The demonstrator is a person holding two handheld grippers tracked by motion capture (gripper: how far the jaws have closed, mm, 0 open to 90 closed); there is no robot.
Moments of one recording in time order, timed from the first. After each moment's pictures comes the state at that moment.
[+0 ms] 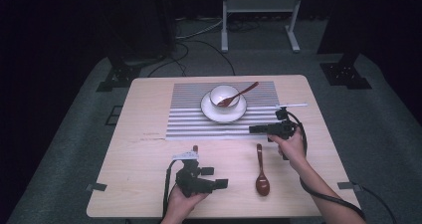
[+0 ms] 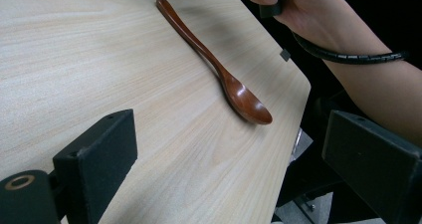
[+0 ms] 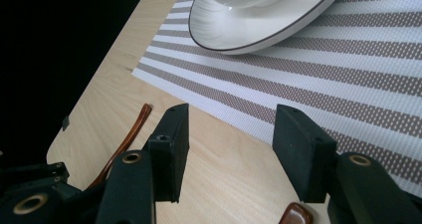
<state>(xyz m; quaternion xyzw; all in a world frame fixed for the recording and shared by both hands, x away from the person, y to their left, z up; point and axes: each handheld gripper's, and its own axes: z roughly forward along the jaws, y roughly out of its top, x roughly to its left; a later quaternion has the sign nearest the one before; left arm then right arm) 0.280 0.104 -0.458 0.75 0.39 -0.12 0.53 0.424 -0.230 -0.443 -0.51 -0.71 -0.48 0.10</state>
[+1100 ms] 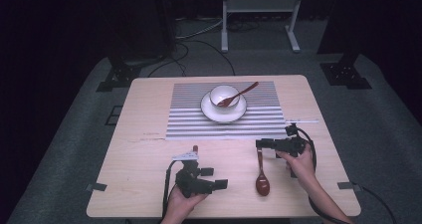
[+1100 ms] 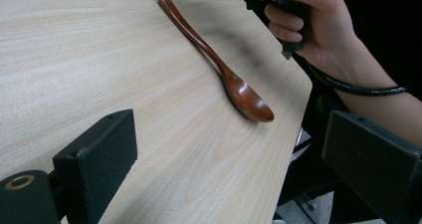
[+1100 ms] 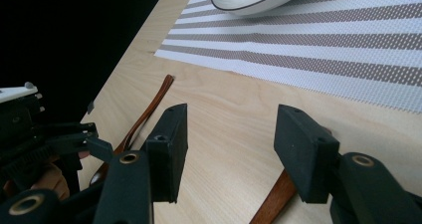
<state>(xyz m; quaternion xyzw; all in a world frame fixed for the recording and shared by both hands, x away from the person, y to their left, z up) 0.280 0.105 -0.460 0.75 0.39 -0.12 0.52 0.374 -0.249 -0.458 -0.49 -0.70 -0.51 0.11</state>
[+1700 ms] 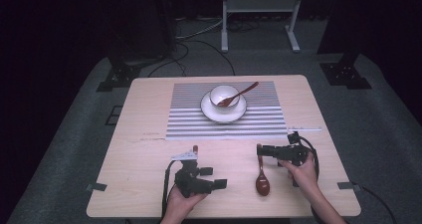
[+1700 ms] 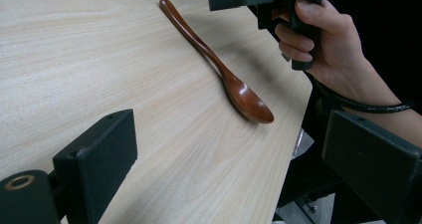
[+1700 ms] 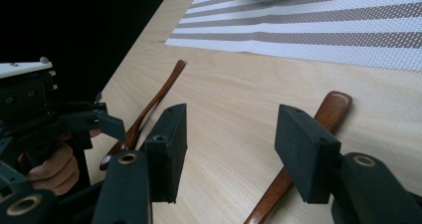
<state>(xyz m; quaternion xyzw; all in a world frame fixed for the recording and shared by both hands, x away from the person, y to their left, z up) 0.279 0.107 -0.459 0.75 0.39 -0.12 0.53 0.349 -0.250 -0.461 -0.48 -0.70 -0.52 0.11</state>
